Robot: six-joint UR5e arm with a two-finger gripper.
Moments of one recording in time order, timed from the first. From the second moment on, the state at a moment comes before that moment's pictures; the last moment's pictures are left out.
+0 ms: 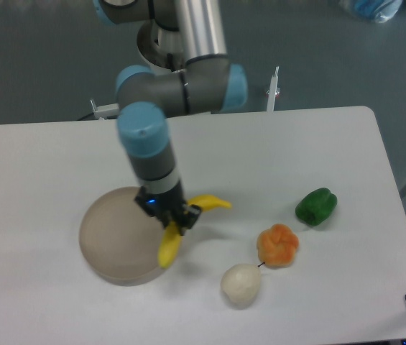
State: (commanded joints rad) arm 2.14 -1.90 -1.72 -0.87 1.66 0.81
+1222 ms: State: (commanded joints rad) arm 2.30 -1.87 -1.65 -0.97 1.65 0.99
